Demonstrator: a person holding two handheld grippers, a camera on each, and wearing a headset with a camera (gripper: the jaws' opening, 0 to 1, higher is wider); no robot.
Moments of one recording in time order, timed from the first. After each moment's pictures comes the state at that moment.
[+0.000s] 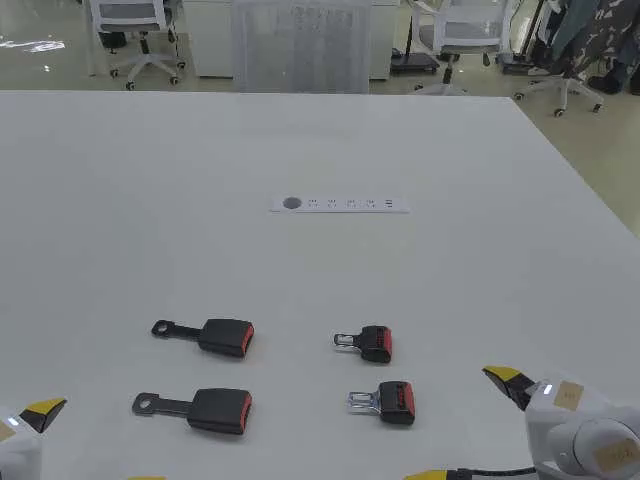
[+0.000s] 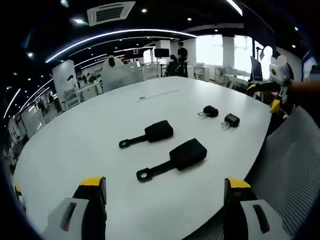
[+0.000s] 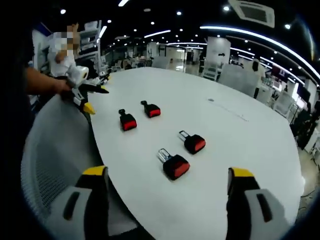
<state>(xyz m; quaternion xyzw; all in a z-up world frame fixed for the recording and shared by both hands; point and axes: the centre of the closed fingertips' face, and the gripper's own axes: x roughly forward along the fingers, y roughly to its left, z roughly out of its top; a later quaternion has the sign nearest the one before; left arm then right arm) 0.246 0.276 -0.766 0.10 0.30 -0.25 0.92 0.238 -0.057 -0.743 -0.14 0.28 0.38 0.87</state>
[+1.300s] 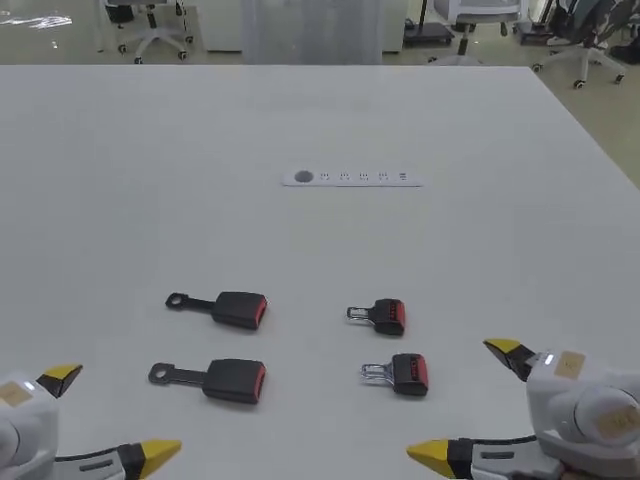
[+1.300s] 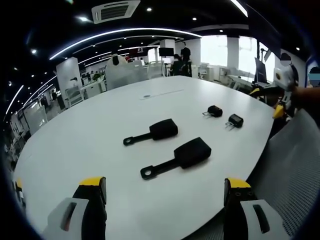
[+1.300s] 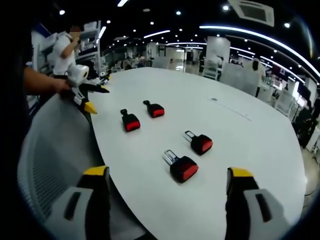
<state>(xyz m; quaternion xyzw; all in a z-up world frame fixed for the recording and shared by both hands) 0.250 0.284 -0.770 0.11 0.30 -0.25 0.92 0.239 -0.055 -0.747 -0.14 0.27 0.38 0.87</state>
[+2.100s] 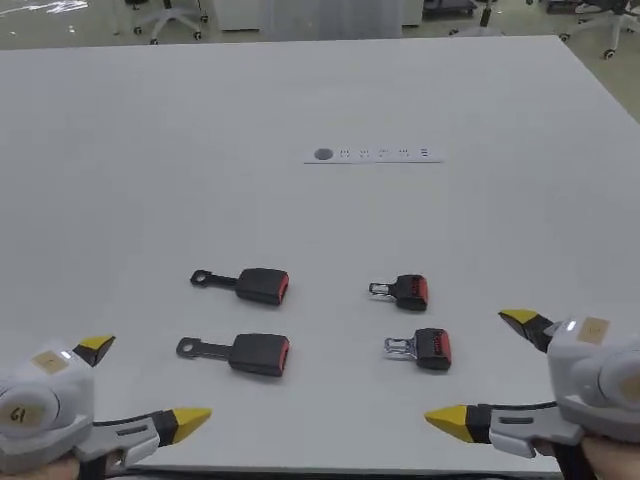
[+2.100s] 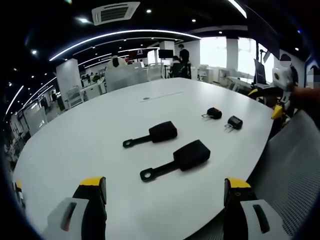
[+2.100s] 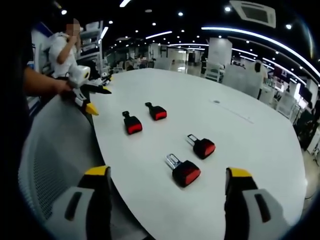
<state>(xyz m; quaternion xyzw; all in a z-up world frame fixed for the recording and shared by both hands) 0.251 0.281 -0.766 0.10 0.29 -0.25 0.92 0.242 -0.046 -0.743 -0.14 0.27 0.39 0.87</state>
